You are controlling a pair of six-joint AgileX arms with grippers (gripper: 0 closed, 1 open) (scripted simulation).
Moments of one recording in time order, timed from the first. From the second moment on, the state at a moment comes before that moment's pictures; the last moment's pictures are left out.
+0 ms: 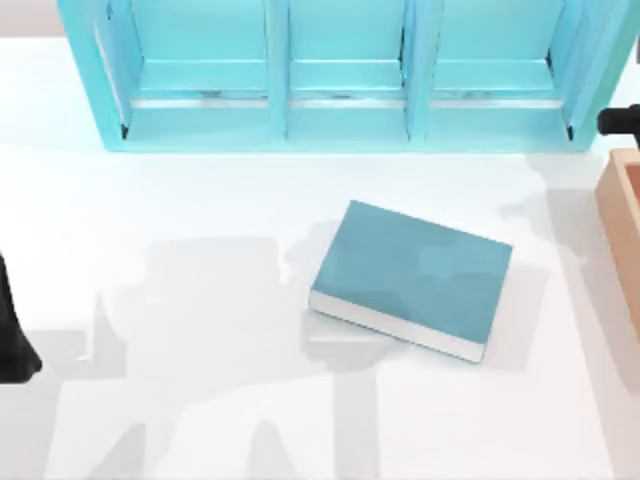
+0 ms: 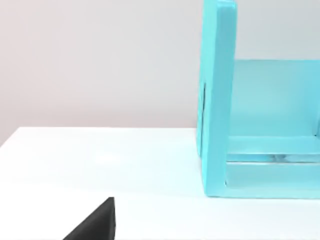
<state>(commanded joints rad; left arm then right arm) 0.00 0.00 0.00 0.00 0.00 0.00 0.14 1.82 1.68 -1.43 0.00 0.16</state>
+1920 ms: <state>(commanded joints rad) 0.00 0.00 0.00 0.00 0.00 0.00 0.57 2.23 1.94 -1.28 0.00 0.60</state>
